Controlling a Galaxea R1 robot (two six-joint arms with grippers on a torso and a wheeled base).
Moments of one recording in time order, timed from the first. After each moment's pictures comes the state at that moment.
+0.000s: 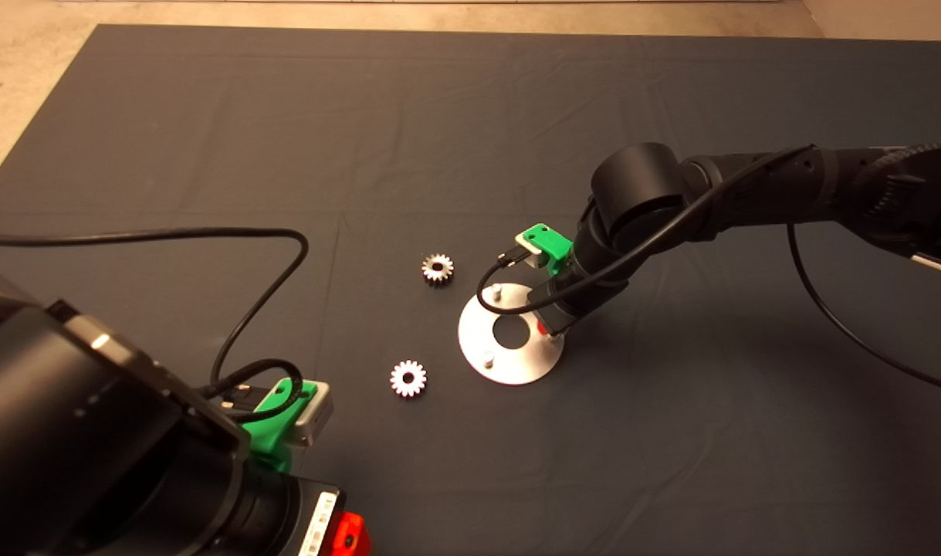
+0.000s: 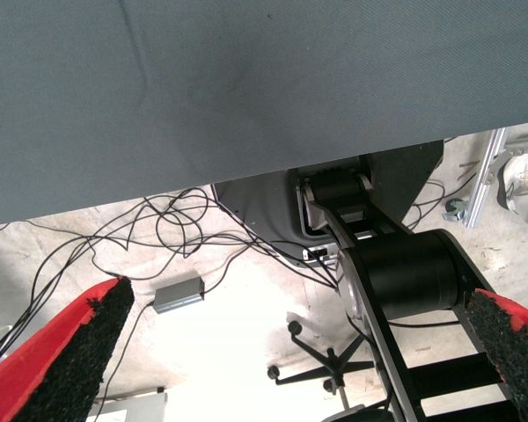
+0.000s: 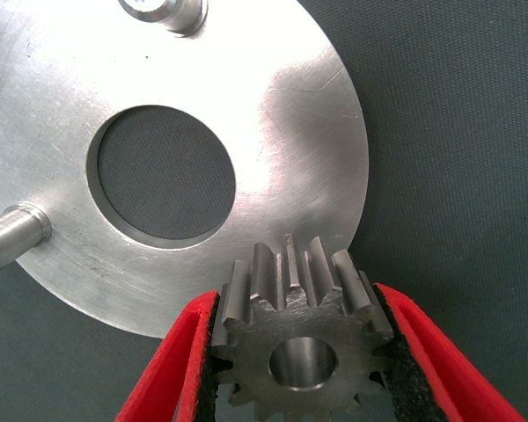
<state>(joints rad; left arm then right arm) -0.44 2.40 -0.29 0.14 1.53 -1.93 0.31 2.73 -1.09 -0.36 -1.53 1.10</state>
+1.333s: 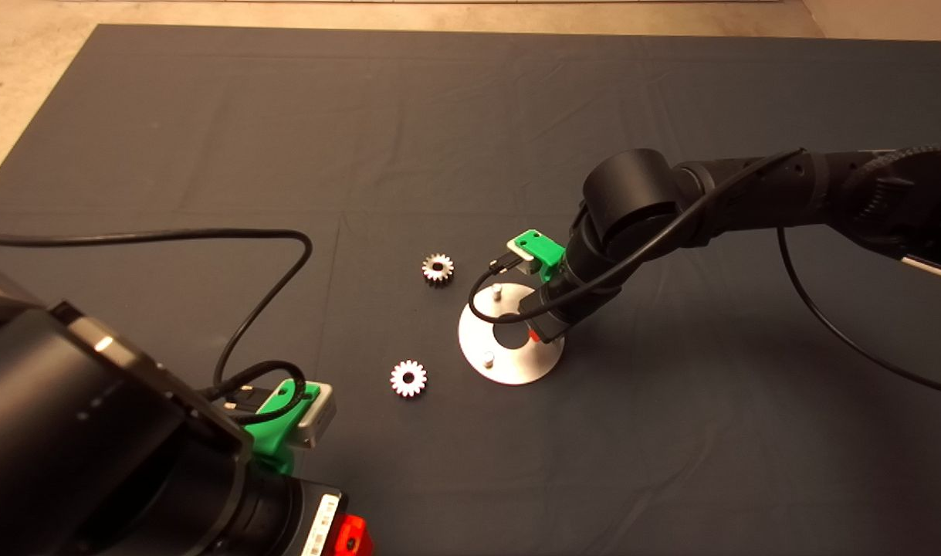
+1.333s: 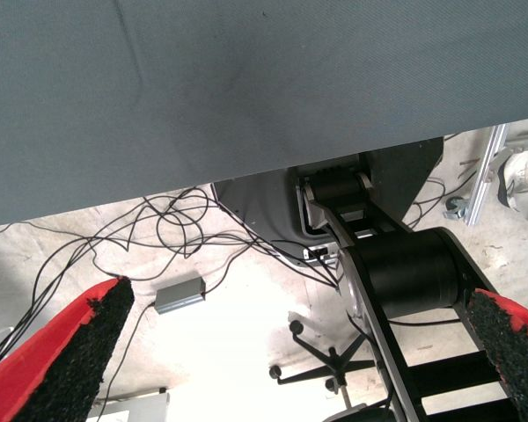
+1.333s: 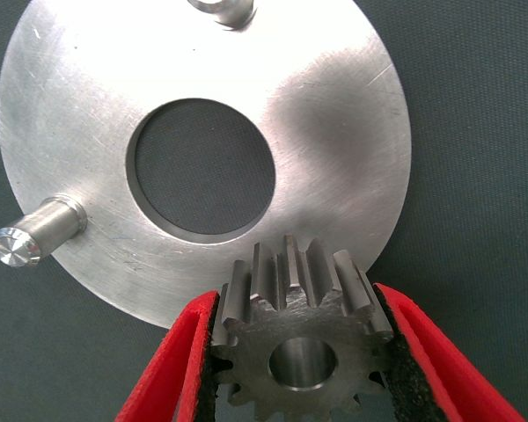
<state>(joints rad) -0.44 2.41 -0.29 0.14 1.53 -1.93 0.31 2.74 -1.08 -0.36 -1.53 1.11</state>
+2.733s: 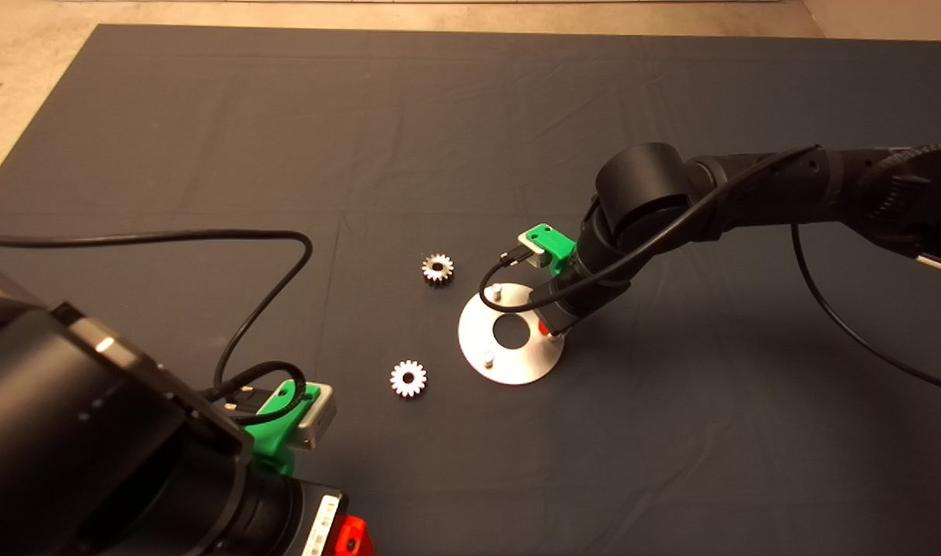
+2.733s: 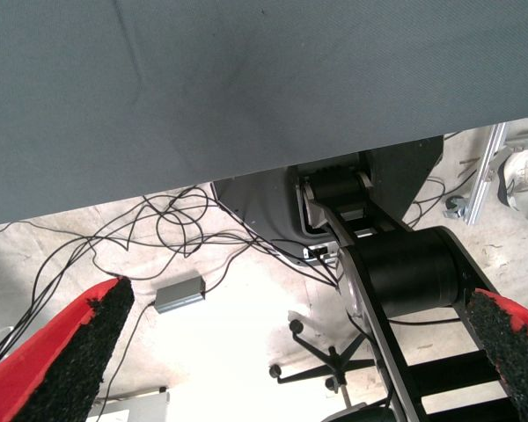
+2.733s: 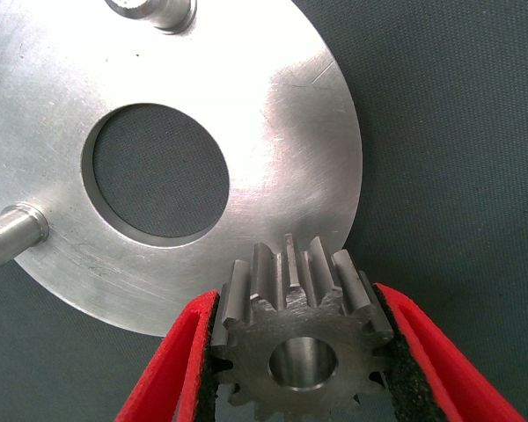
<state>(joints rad) -0.43 2.41 -0.29 0.14 1.53 -1.93 0.31 2.71 -1.08 -0.35 -1.52 1.11</state>
